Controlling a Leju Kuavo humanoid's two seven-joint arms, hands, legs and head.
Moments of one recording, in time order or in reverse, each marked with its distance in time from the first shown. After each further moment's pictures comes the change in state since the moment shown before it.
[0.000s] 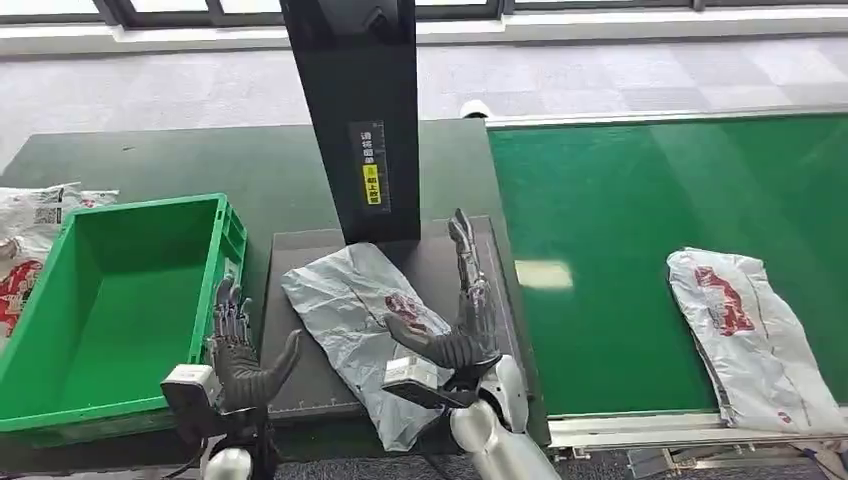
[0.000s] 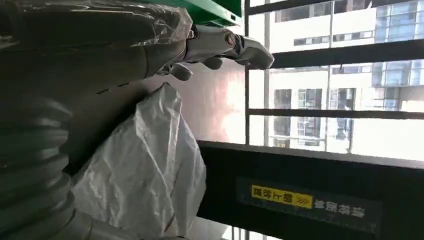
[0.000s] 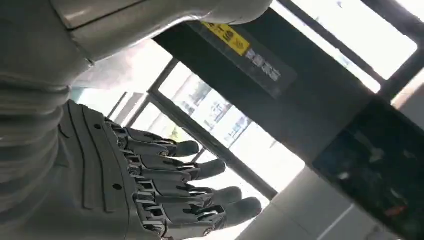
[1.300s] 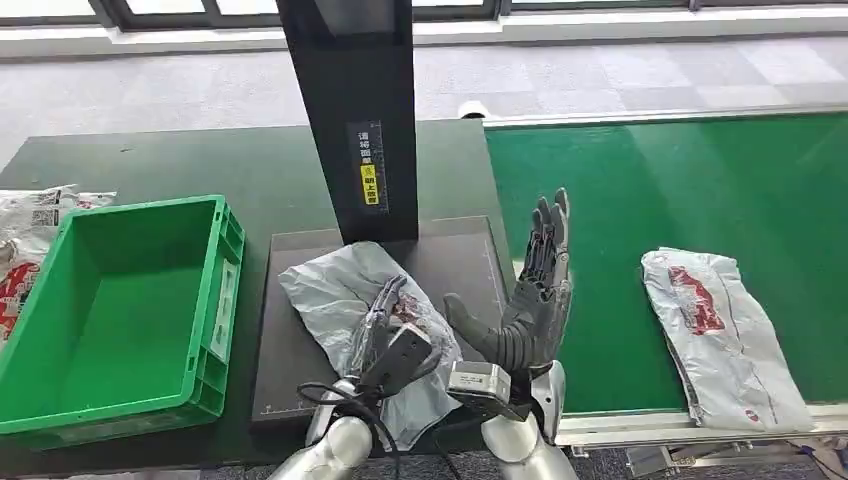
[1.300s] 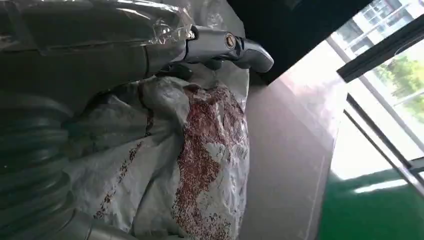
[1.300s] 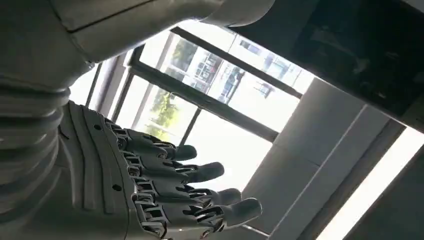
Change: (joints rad) left arm -0.360 -0.032 -0.546 0.580 -0.318 0.313 0.417; right arm 0.092 -0.013 -0.045 -0.297 -0.090 -0.010 0.000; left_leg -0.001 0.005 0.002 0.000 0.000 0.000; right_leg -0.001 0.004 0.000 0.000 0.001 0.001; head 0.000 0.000
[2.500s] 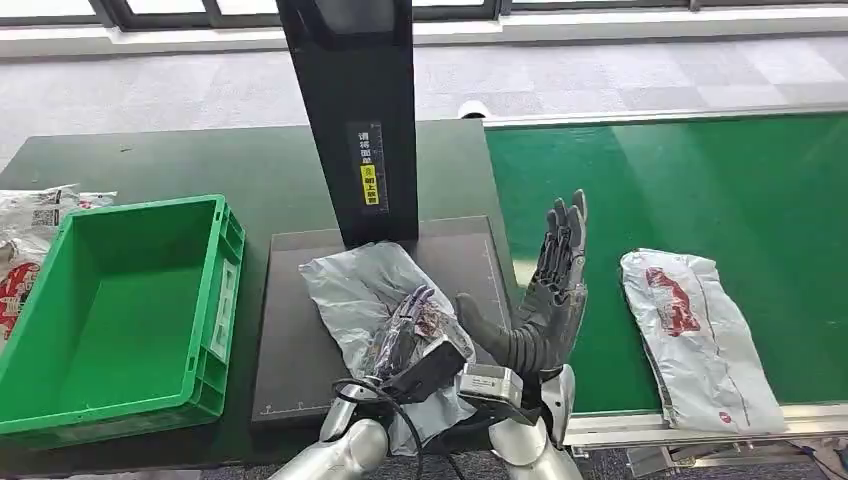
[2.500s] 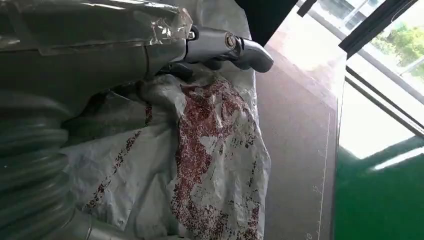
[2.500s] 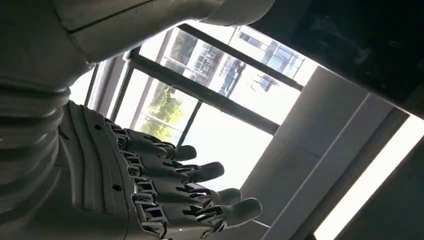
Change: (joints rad) left arm -0.064 -0.013 -0.108 0.112 -0.024 0.005 0.040; right arm 0.014 0.000 -0.017 -0.032 0.003 0.000 0.000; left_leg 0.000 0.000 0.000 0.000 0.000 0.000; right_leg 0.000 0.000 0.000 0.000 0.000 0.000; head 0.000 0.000
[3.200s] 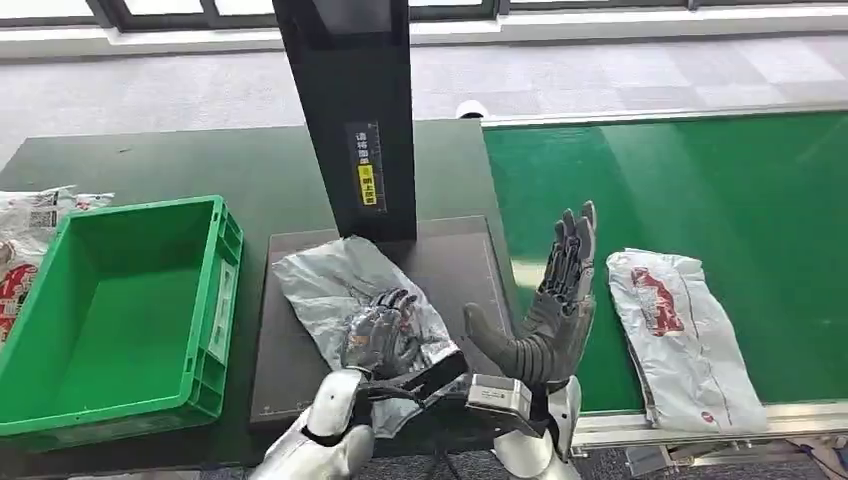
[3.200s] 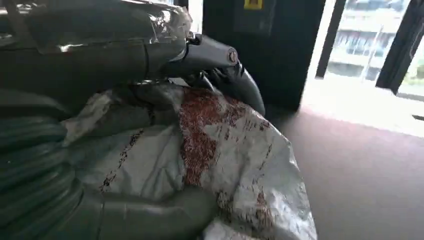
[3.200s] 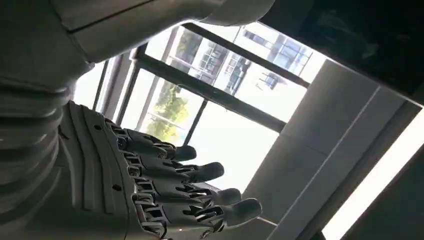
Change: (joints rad) left arm 0.045 0.056 0.197 -0.138 -0.848 -0.070 0.339; right arm 0.058 -0.003 -0.002 -0.045 -0.012 0.000 0.000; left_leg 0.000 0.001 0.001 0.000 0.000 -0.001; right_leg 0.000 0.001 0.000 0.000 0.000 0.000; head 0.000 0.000
